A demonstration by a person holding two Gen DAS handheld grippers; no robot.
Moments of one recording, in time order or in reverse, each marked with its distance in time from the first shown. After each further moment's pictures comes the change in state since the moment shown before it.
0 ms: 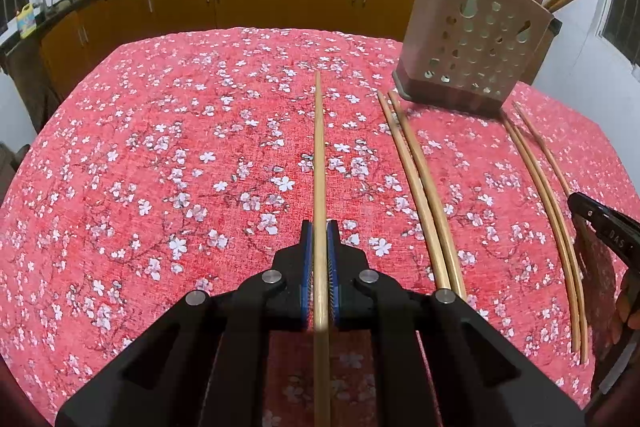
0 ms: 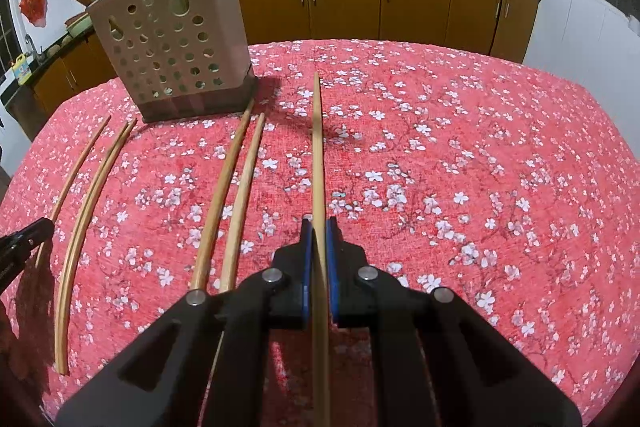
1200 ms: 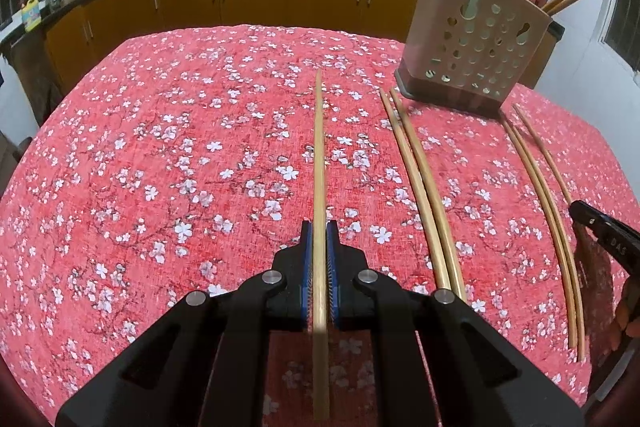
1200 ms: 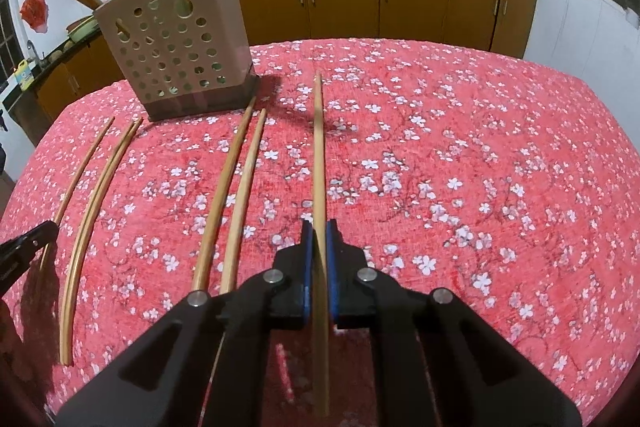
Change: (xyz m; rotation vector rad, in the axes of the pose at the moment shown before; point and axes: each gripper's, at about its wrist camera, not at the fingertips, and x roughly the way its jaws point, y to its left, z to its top) left arm -0.010 0.004 -0.007 -0.014 0.000 0.005; right arm -0.014 -0.004 -0.007 0.014 -0.012 0.017
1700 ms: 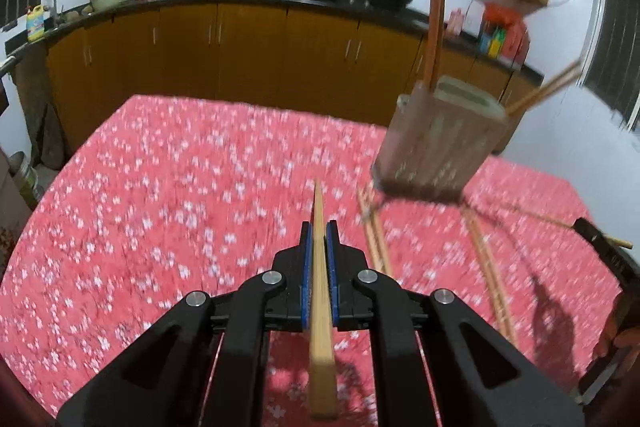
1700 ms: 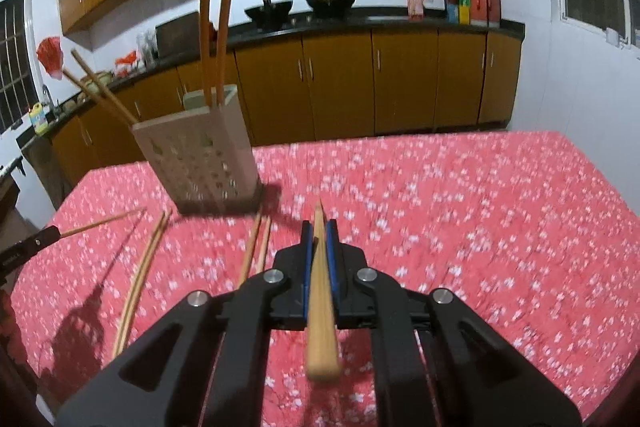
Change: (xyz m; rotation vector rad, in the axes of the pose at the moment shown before) left arm -0.072 0.016 0.049 -0.058 -0.184 -0.095; right arm -0.087 -0.019 0.037 0.034 -0.255 0.024
